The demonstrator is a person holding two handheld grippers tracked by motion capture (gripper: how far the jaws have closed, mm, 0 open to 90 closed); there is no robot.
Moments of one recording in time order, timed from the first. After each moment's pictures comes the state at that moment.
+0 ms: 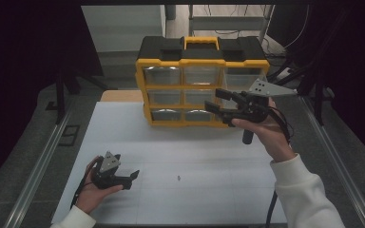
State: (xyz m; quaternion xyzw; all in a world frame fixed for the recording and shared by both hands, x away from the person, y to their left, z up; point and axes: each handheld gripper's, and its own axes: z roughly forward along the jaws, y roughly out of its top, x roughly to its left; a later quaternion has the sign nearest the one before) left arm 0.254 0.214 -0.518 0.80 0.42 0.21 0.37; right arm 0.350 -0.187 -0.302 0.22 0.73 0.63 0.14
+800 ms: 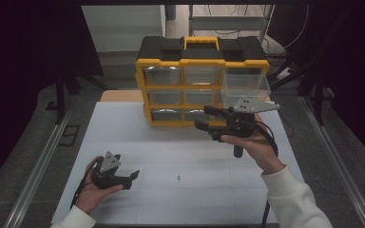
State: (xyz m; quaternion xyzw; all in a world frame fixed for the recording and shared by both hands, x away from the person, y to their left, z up) left arm 0.255 0.214 -0.518 0.80 0.42 0.21 0.37; right arm 0.335 -0.169 -0.337 0.21 0.75 0.62 0.11
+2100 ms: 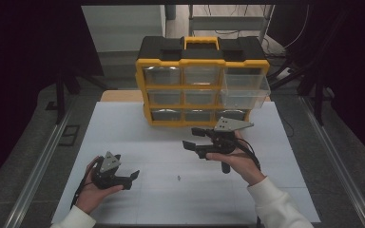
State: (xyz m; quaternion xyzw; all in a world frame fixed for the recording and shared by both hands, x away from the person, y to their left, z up) left arm 0.254 0.214 -0.518 0.80 0.42 0.21 0.37; right arm 0.334 -0.145 -0.409 0.22 0.78 0.58 0.06
